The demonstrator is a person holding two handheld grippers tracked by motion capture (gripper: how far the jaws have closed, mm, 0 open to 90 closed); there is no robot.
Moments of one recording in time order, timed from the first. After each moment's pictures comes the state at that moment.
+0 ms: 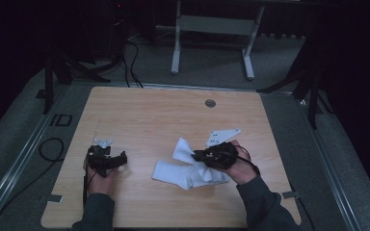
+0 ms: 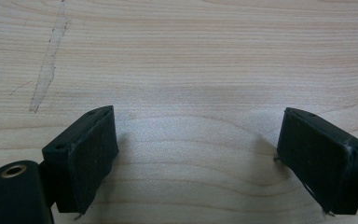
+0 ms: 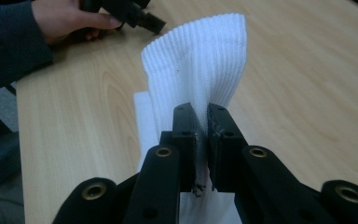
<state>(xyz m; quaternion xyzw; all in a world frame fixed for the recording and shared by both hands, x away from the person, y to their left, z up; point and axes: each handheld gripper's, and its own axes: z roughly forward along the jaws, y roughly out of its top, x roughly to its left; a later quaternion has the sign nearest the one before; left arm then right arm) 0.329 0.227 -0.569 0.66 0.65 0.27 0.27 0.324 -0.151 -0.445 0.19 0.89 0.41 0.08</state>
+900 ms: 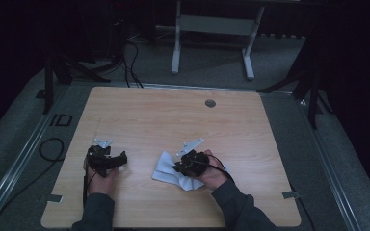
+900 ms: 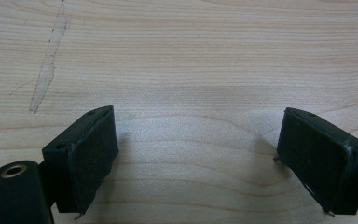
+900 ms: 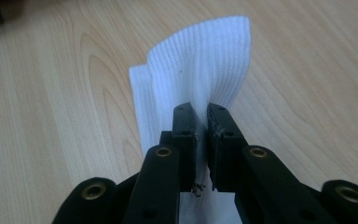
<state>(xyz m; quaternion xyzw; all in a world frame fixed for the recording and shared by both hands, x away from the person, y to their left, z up) 0.329 0.227 -0.569 0.66 0.65 0.27 0.27 0.333 -0.086 -0.512 0.20 0.92 0.33 0.05</state>
